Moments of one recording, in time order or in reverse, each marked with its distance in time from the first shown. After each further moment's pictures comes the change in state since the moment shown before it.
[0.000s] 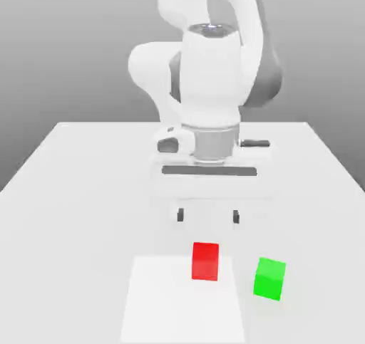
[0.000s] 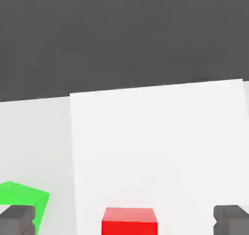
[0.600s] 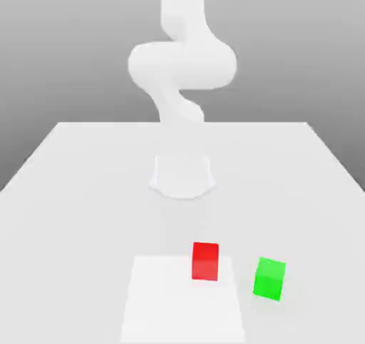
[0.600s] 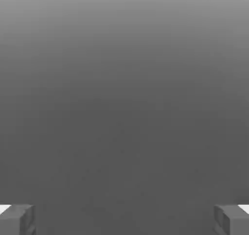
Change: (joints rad) arm -0.011 -0.665 -0.105 0.511 -0.013 -0.480 -0.177
